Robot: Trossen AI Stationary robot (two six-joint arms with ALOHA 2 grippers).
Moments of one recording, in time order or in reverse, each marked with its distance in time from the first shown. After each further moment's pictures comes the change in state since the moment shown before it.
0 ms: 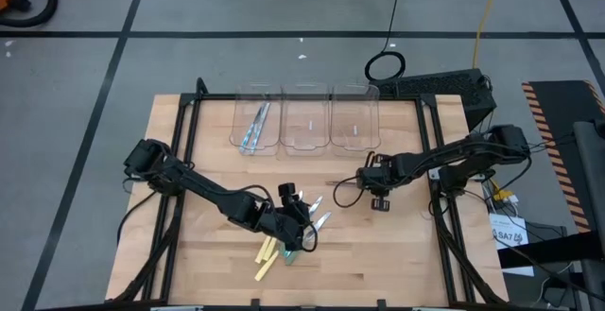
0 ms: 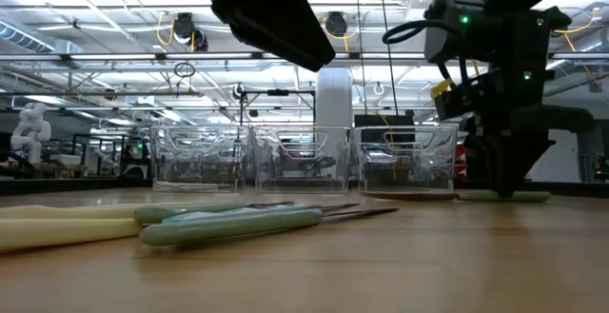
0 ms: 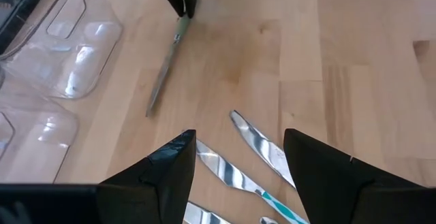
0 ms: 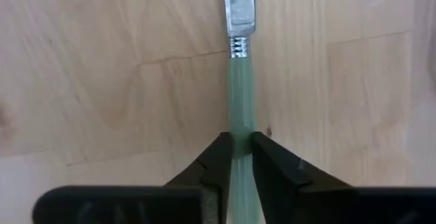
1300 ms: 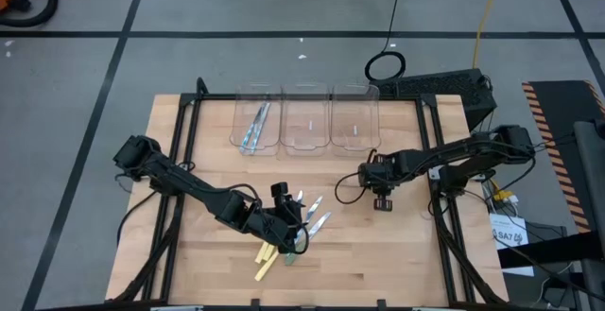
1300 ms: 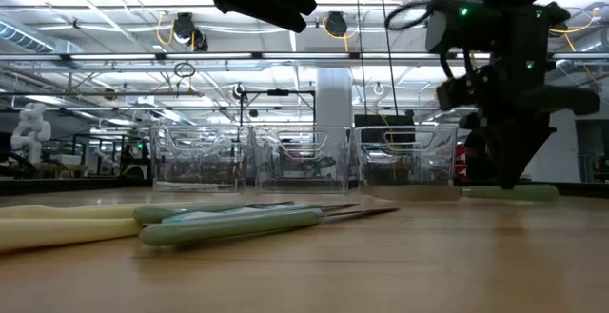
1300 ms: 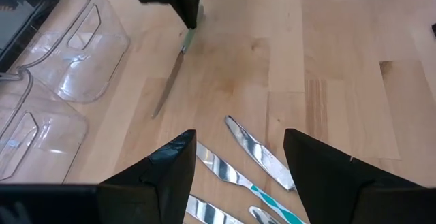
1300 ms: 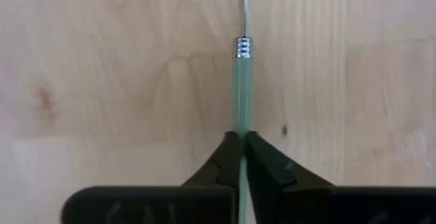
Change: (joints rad) left arm -0.039 -0.091 0.001 -0.060 -0.022 -0.041; right arm -0.027 -0.067 0.000 -0.017 -0.088 -0.056
